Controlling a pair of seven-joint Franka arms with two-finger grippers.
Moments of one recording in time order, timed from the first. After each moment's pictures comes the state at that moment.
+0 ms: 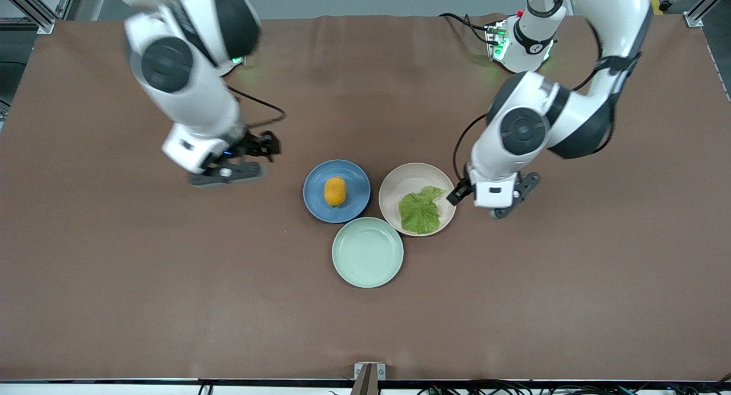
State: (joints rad) left arm -0.16 0.43 -0.41 -1.70 0.15 1.98 -1.45; right arm 0.53 0.30 0.00 -1.59 0.00 1.80 0.39
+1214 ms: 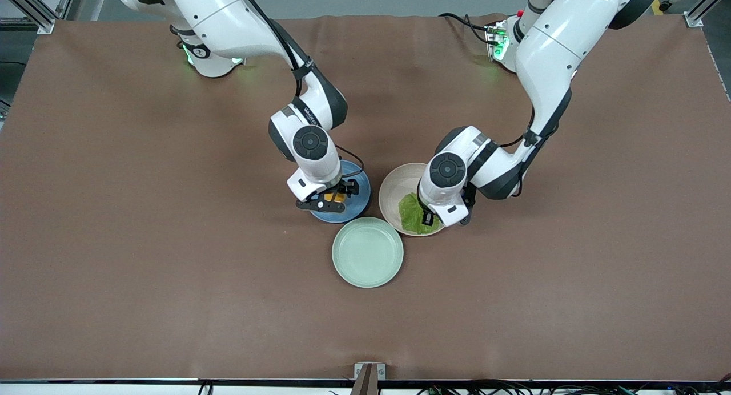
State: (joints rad) left arm -0.23 0.72 -0.41 -1.69 0.32 2.25 -2.06; right arm 0.68 0.65 0.00 -1.71 0.06 2.34 0.76
